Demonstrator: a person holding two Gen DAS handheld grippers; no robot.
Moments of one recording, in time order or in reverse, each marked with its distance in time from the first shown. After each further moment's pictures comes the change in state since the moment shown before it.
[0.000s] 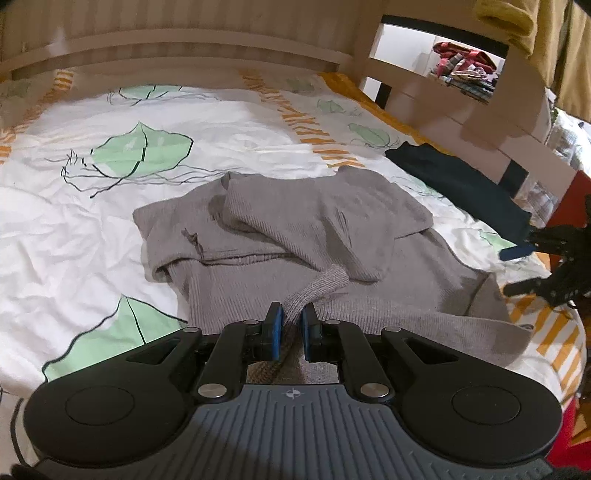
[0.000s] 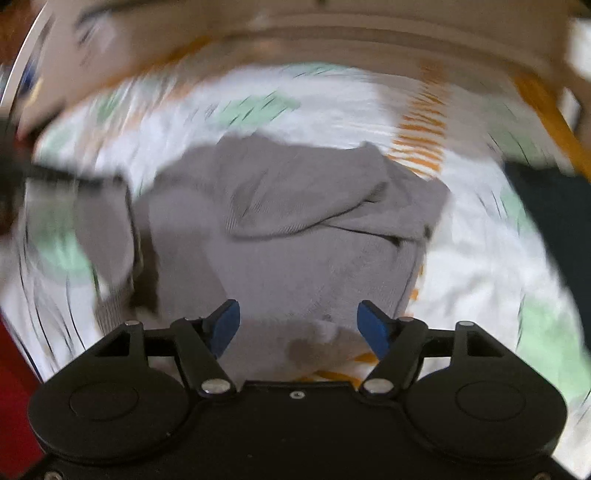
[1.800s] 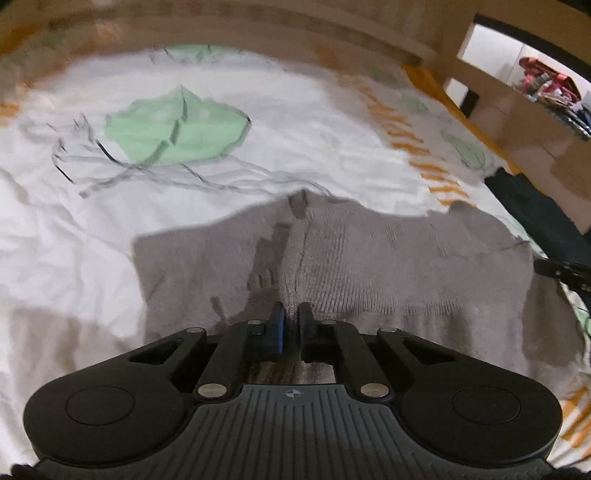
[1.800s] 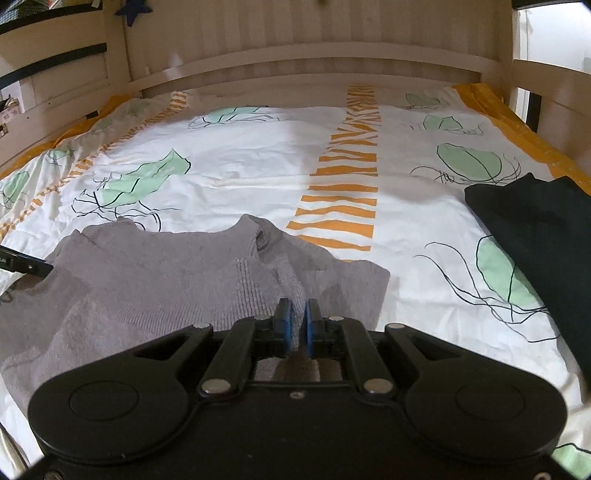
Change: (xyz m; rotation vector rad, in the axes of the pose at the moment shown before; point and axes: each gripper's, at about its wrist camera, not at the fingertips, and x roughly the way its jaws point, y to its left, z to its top) left arm 0.135 0.061 0.068 -0.154 0.022 0.160; right arm 0.121 -0.119 0.051 0.315 -0.199 -0.173
